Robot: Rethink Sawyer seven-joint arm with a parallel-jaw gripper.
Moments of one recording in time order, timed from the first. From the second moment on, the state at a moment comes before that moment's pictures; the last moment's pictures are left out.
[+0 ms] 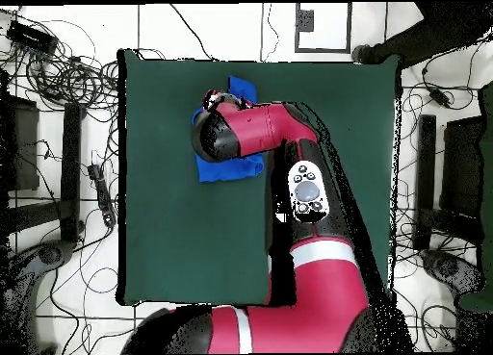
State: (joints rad) arm -0.16 -0.42 0.20 1.20 -0.48 0.34 2.29
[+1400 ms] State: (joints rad) arm -0.14 -0.42 0.16 1.30 -0.48 0.21 2.29
